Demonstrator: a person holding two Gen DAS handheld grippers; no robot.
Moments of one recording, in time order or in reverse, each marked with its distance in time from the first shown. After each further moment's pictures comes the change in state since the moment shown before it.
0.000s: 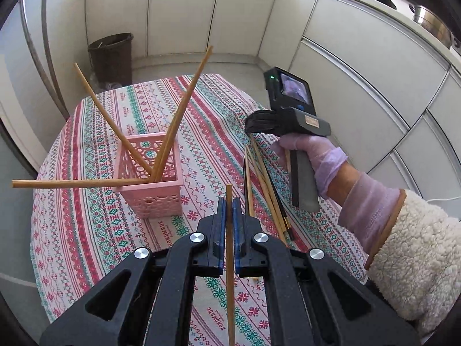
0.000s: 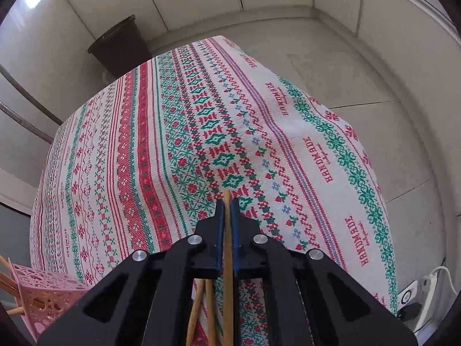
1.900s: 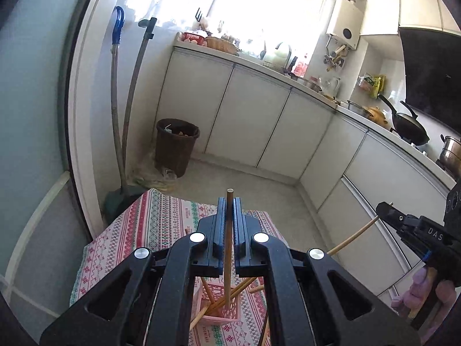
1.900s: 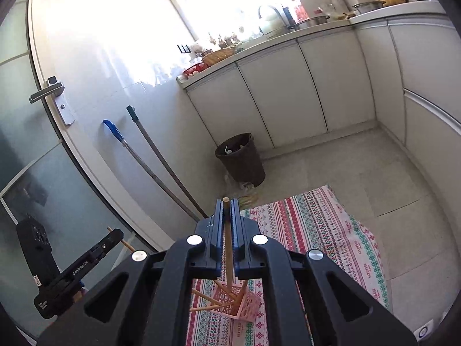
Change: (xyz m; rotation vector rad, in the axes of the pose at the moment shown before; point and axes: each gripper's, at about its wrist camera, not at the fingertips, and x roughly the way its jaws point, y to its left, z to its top) left arm -0.136 0.077 0.090 -0.296 -0.500 0.147; right arm -0.328 0.089 -0.015 -0.119 -0.492 0.440
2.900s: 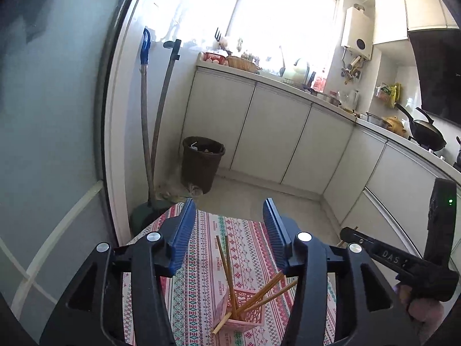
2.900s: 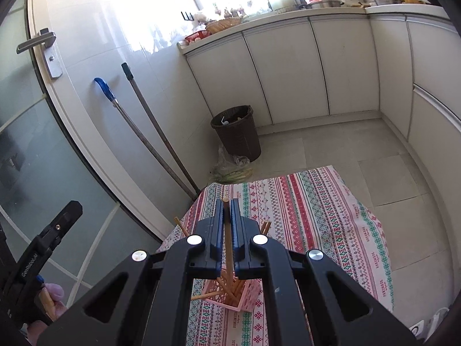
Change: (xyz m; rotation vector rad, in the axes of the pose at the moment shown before) left arm -0.023 0.011 -0.003 0.003 -0.093 0.122; right arm 0.073 0.030 -0.041 -0.074 0.155 -0.065
